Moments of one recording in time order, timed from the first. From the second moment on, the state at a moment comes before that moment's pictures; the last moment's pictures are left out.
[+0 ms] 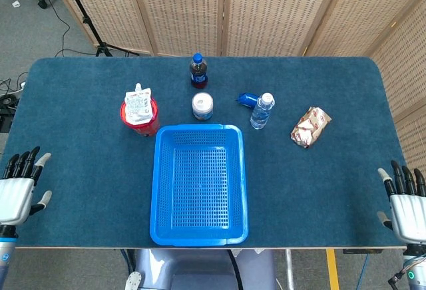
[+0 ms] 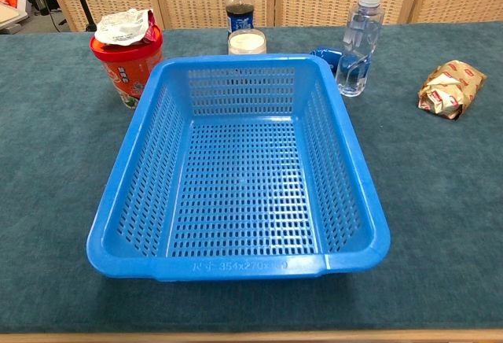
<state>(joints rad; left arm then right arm) -0.13 -1.16 -0.05 -1.64 1.46 1.44 0.21 0.05 -1.14 0.07 -1.59 -1.44 1.51 -0.35</state>
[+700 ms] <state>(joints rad) -0.13 -1.14 -0.04 -1.67 1.47 1.45 0.26 0.04 -1.13 0.07 -1.59 -1.44 1.50 -0.34</state>
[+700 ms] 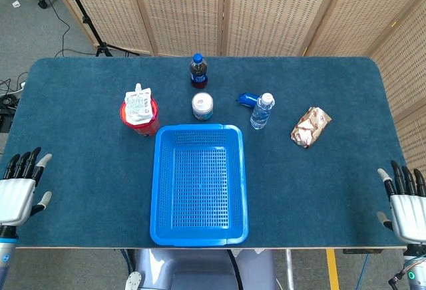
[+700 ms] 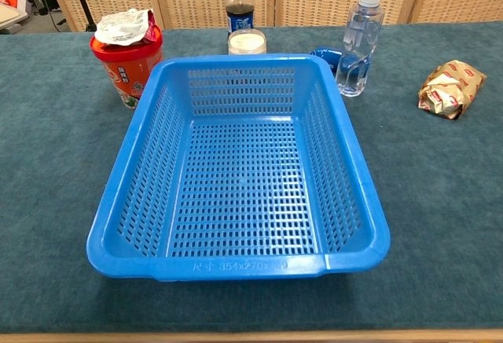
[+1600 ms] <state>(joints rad) -0.39 -0.83 -0.17 -2.16 1.21 1.18 0.50 0.05 -1.12 0.06 -1.60 -1.45 1.50 -0.30</state>
